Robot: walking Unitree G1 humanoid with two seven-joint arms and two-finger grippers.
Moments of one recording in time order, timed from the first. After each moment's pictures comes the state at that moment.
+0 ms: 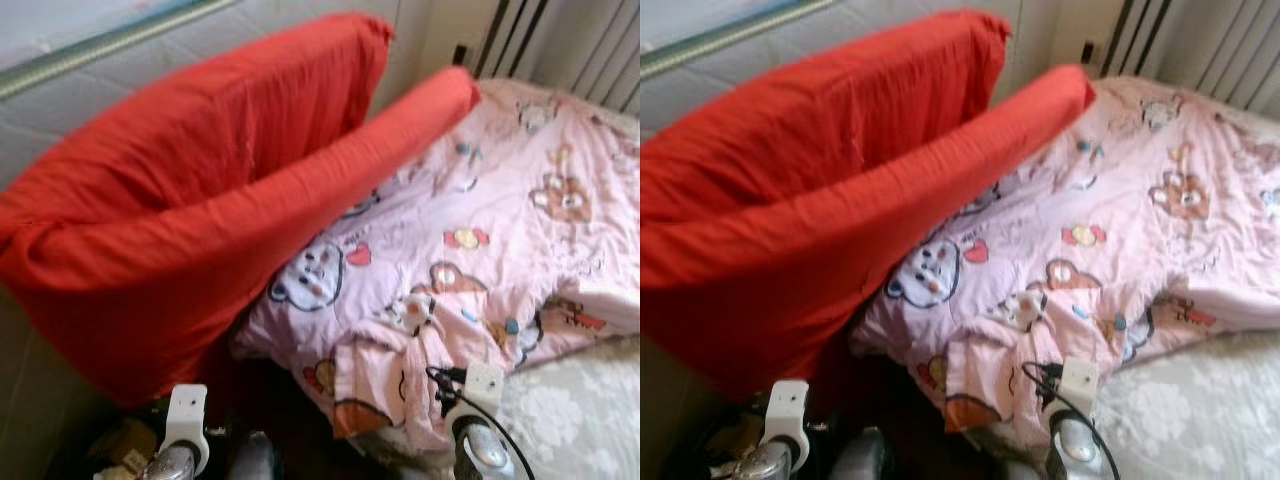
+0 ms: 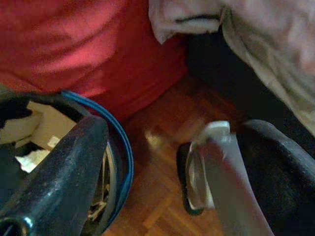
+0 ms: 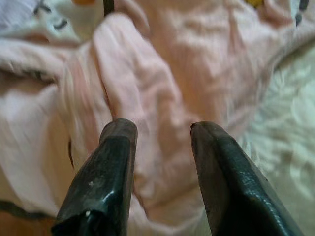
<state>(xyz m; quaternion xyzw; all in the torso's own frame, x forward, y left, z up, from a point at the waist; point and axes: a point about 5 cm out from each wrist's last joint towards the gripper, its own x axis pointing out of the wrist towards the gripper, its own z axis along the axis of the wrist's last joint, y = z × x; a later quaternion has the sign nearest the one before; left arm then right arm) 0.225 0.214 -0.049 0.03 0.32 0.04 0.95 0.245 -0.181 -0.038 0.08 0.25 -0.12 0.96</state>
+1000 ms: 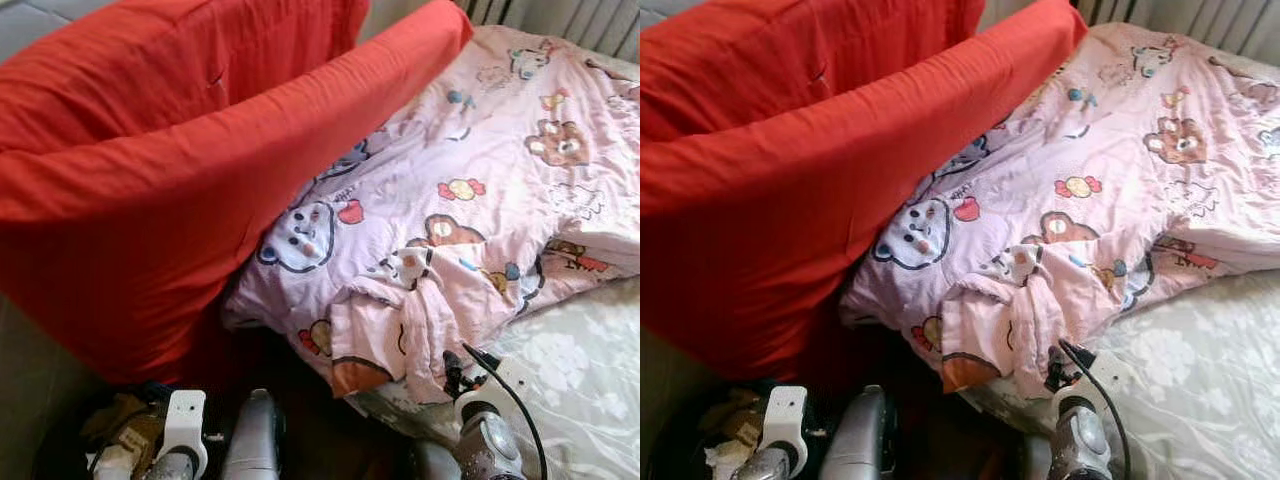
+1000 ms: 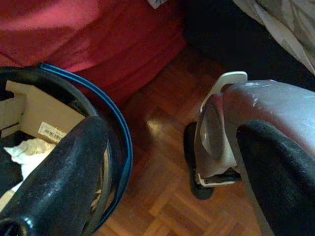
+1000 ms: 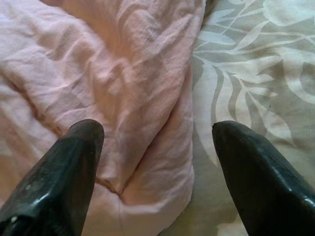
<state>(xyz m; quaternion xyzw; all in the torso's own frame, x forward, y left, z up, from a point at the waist) 0.221 0.215 -0.050 0.03 0.32 0.04 0.95 0.260 -0.190 -0.027 0.24 0.21 -0.17 0.93</state>
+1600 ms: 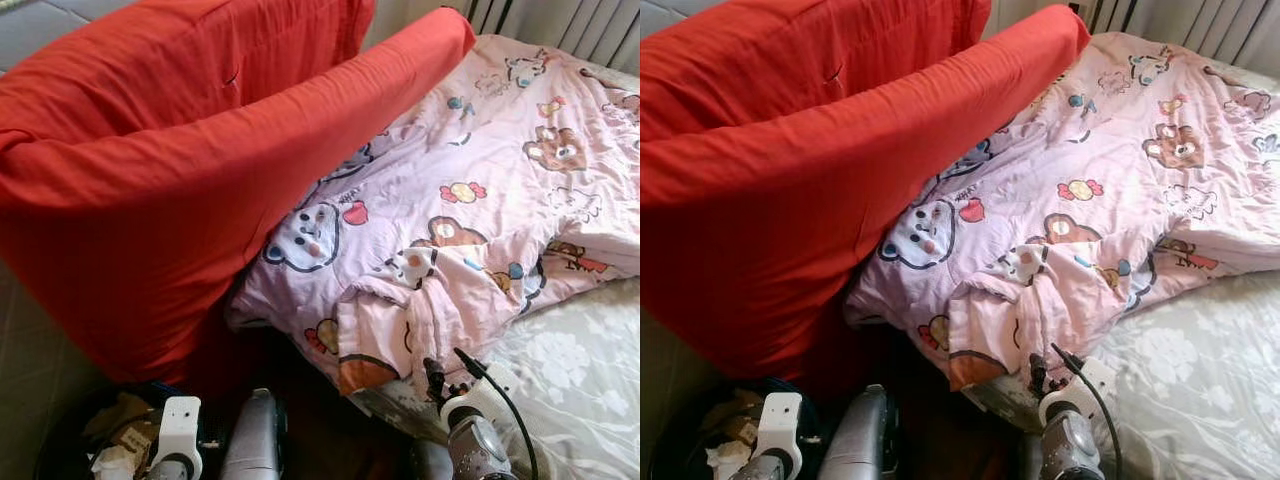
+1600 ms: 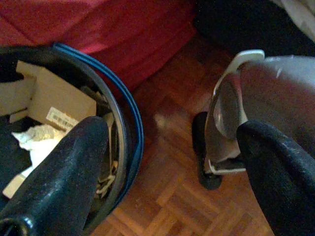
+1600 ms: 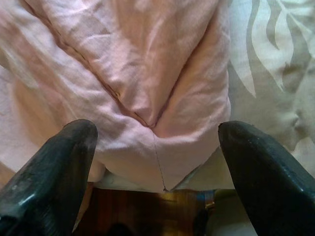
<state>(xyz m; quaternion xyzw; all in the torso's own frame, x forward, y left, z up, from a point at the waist) 0.208 0.222 -0.057 0.03 0.33 0.05 0.94 0.255 -0.174 -0.038 0.30 0.26 -0.15 0.91</state>
